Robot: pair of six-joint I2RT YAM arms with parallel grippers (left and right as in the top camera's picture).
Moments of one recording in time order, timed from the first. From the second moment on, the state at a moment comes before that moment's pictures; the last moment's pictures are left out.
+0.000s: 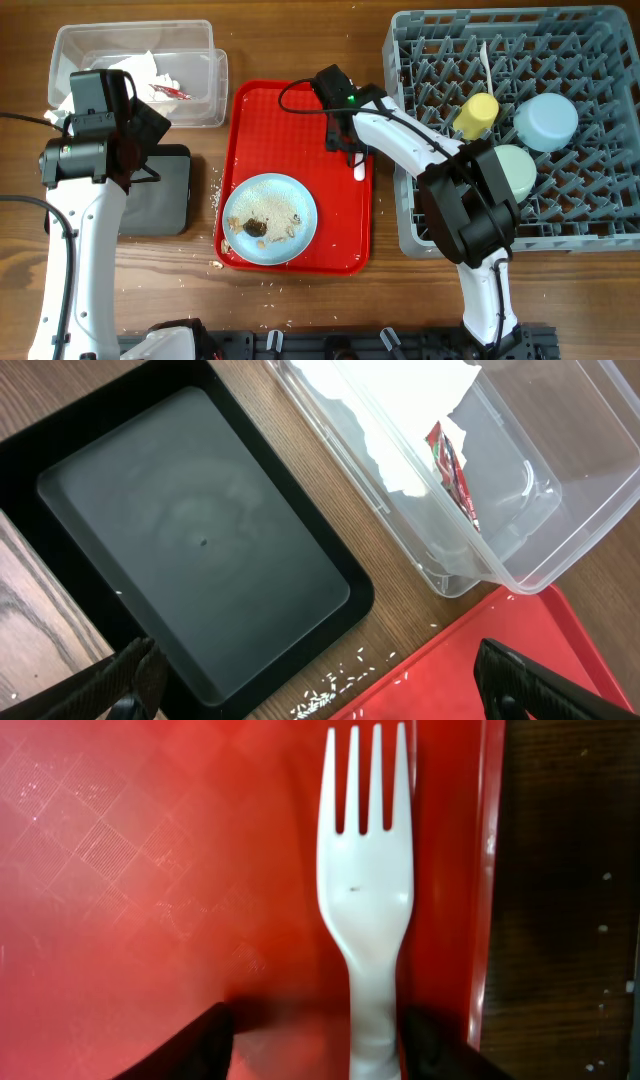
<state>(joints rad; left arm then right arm) 0.11 1.35 1.26 -0.96 -0.27 -0.78 0.55 2.20 1.61 -0.81 0.18 0.63</state>
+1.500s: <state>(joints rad) 0.11 1.35 1.26 -0.96 -0.27 -0.78 -0.12 2.01 1.76 -0.70 -0.04 -0.10</state>
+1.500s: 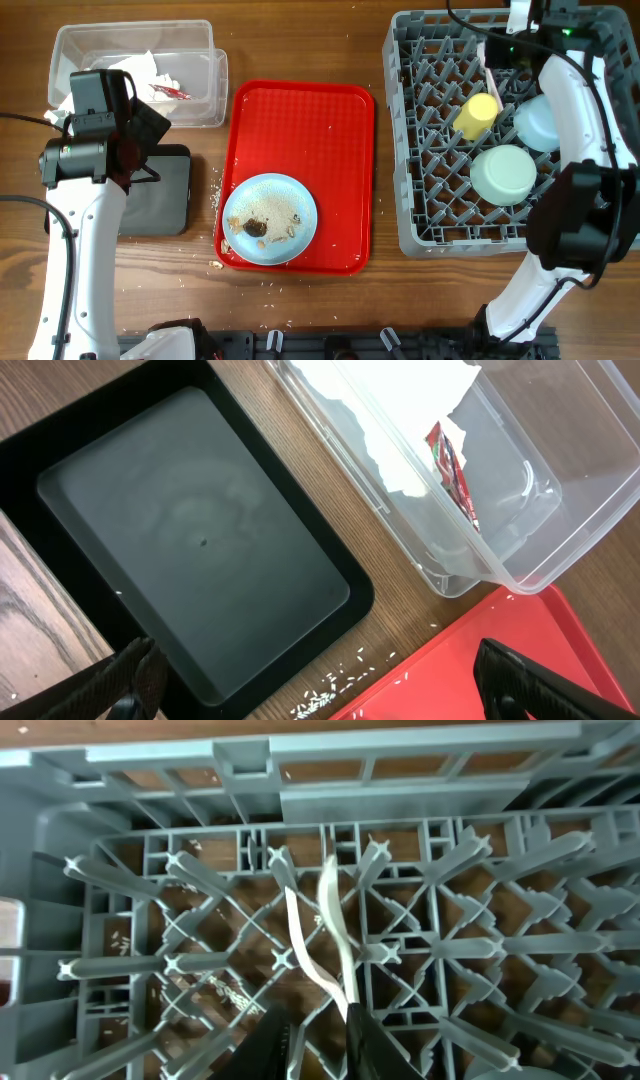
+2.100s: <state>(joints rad) 0.11 1.35 1.26 -0.96 -0.27 -0.78 -0.08 1.77 1.76 -0.92 -0.50 0.03</state>
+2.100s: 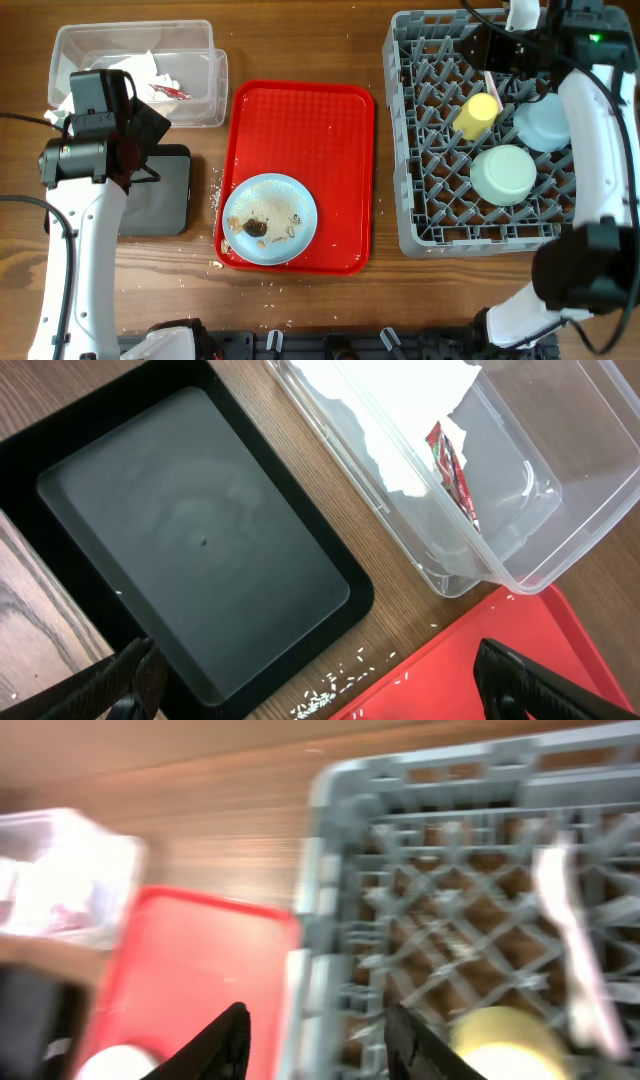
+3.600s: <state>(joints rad) -0.84 1.78 1.26 -1.06 -0.17 -1.23 -0.09 1.57 1.76 -1.21 -0.15 0.38</state>
